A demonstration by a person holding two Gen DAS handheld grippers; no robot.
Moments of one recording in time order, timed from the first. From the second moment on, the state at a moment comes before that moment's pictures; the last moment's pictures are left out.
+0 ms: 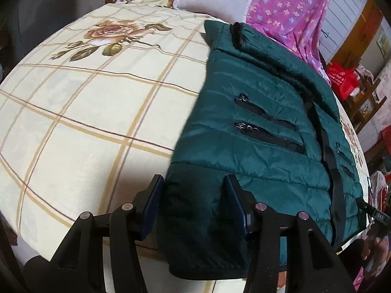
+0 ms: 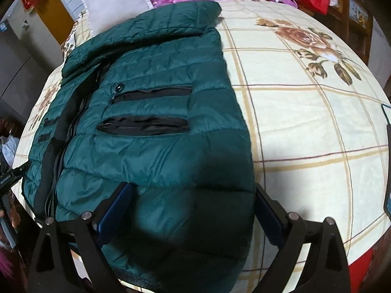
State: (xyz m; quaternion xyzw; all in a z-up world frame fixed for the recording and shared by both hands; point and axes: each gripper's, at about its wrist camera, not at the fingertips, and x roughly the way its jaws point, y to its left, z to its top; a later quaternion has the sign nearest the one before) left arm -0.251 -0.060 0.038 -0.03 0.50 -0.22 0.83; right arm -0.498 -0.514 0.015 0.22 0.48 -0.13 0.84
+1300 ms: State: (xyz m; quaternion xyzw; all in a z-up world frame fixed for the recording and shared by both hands) left arm -0.283 -0.030 0.099 -0.08 0.48 -0.29 0.82; right arm -0.542 -0.523 0.072 0.28 0.42 0.00 0.86
